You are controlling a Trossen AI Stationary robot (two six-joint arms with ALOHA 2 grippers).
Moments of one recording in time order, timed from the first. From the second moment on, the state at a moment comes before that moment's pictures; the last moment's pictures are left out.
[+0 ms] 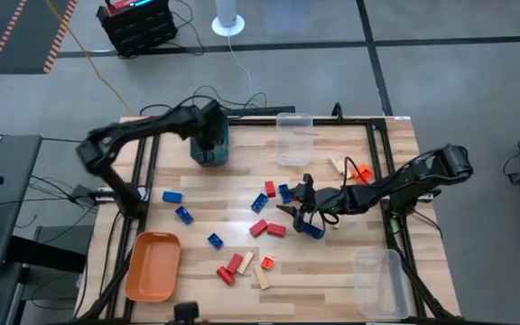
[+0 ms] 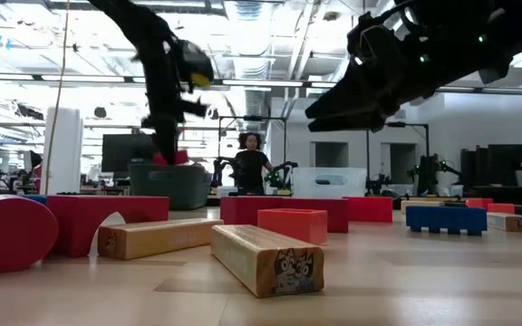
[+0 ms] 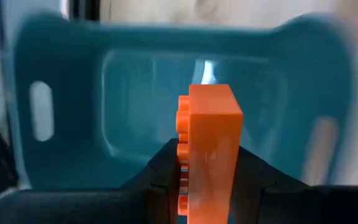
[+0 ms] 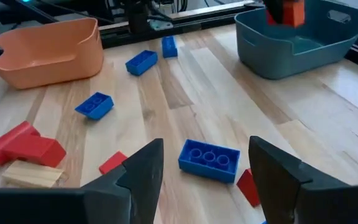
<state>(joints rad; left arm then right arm) 0.67 1.66 1.23 -0.82 -0.19 0.55 0.18 1.46 0.56 0.53 0.37 0.26</state>
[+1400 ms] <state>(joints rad) -0.10 1.43 1.07 -1.18 -0.18 -0.02 0.30 1.51 0.56 0.50 0.68 0.21</state>
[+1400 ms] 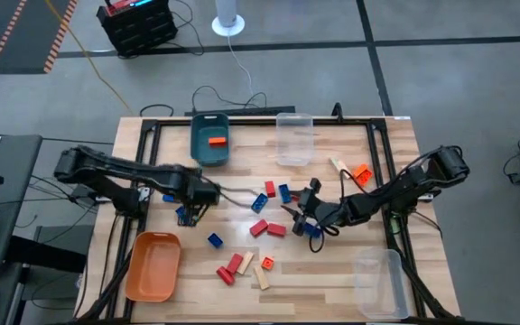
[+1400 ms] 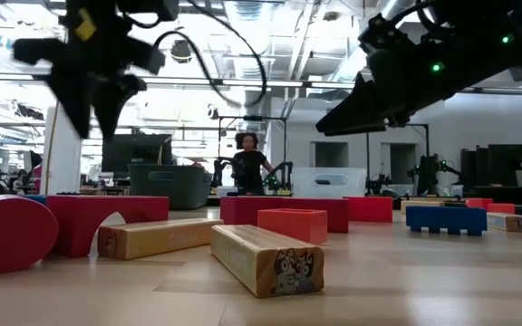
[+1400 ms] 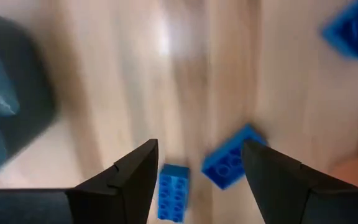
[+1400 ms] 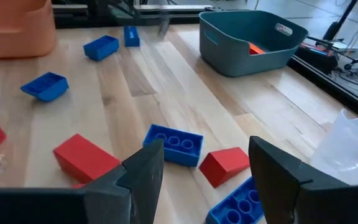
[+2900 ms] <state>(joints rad) -0.37 1.60 0.99 -0.64 -0.06 0.34 0.33 1.50 0.56 0.51 0.68 0.24</state>
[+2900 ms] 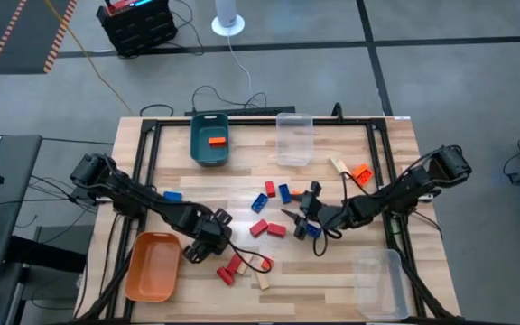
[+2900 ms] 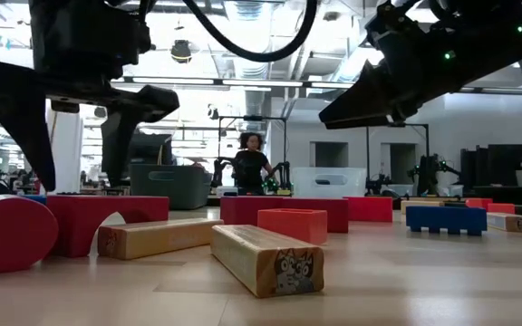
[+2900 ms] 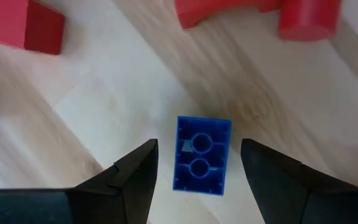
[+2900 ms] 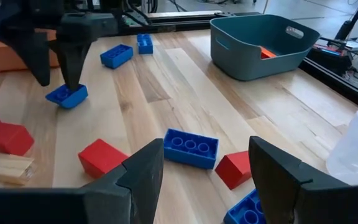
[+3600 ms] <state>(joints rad) -0.37 1.60 0.88 -0.53 -0.12 0.32 0.33 1.49 0.56 0.51 0.68 0.25</state>
